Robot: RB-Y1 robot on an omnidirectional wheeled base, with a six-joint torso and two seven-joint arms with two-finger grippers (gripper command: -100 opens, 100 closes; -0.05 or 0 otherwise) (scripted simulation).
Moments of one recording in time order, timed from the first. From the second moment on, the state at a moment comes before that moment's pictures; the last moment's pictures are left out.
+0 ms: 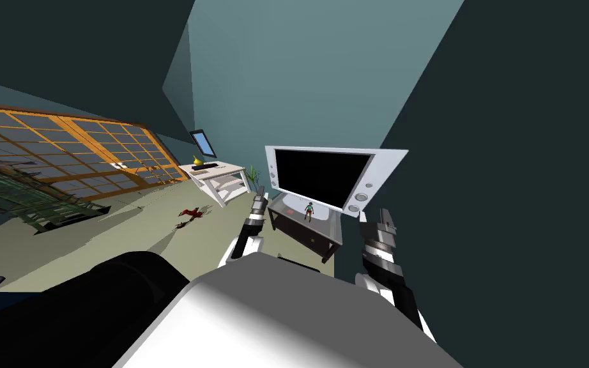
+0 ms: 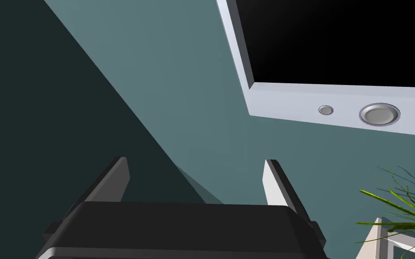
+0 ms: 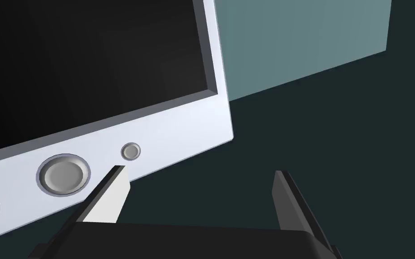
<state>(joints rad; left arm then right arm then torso) 0.49 -0.02 -0.02 -2.21 -0.05 -0.37 -0.08 0.55 -0.04 0.02 -2.21 -0.12 -0.43 -0.08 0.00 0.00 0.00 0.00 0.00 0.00</state>
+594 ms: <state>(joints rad) 0.49 -0.02 -0.02 -2.21 -0.05 -0.37 -0.08 0.53 -0.20 0.04 -2.12 -0.05 -0.42 -0.03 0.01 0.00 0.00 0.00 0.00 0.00</state>
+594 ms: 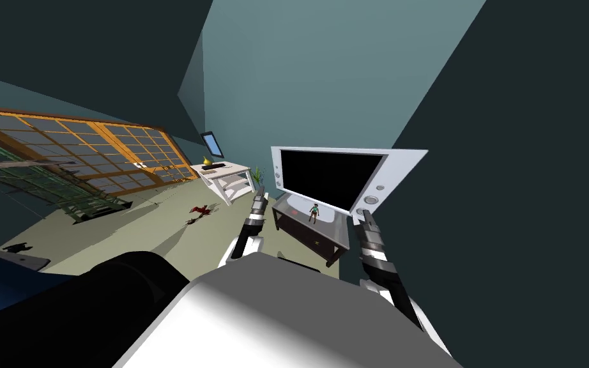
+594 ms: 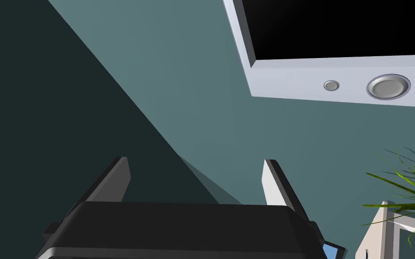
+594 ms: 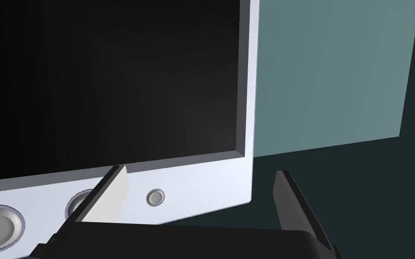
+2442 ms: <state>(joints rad) 0.49 -0.02 -0.02 -2.21 -0.05 -0.37 -0.08 0.45 -0.73 0.12 -1.65 0.28 -0.38 0.20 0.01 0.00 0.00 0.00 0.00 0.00</state>
